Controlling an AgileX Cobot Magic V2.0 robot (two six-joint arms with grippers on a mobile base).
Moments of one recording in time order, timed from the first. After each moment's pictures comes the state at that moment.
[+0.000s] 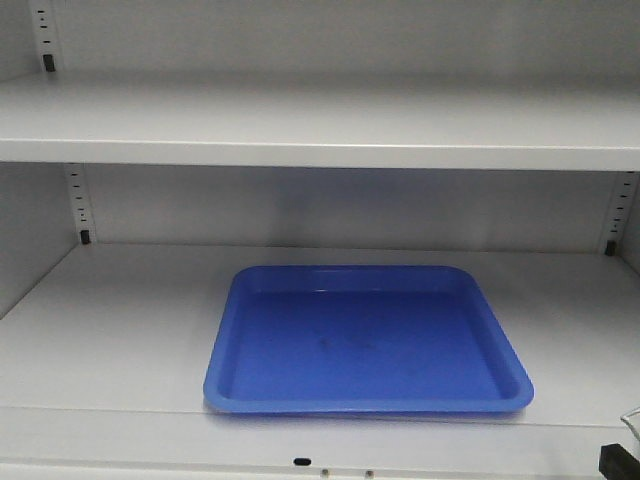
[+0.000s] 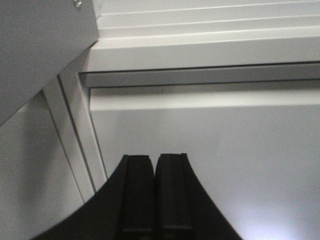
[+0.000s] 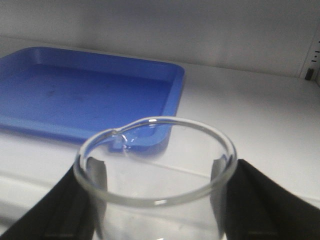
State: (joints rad) left arm -0.05 -0.02 0.03 0.18 0.36 -0.18; right arm 0.34 0.60 -0.38 -1.24 0.15 1.21
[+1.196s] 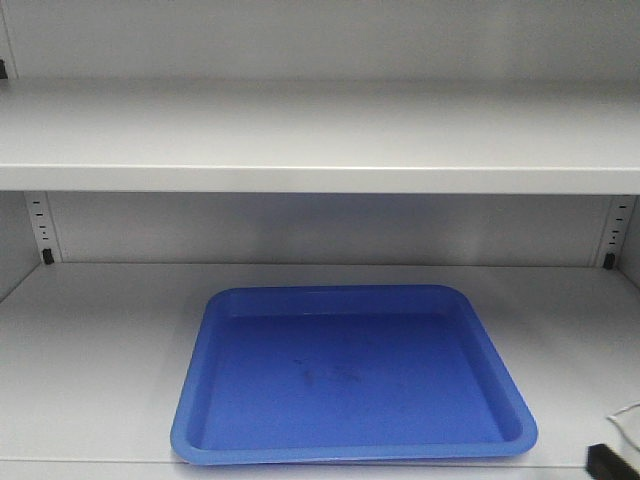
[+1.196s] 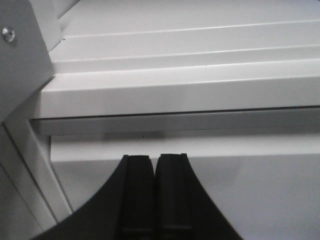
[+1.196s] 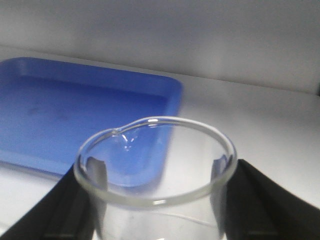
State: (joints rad) left arm -0.05 -0.02 0.03 0.18 0.36 -0.18; right arm 0.34 0.63 -0.38 -1.26 0.06 1.21
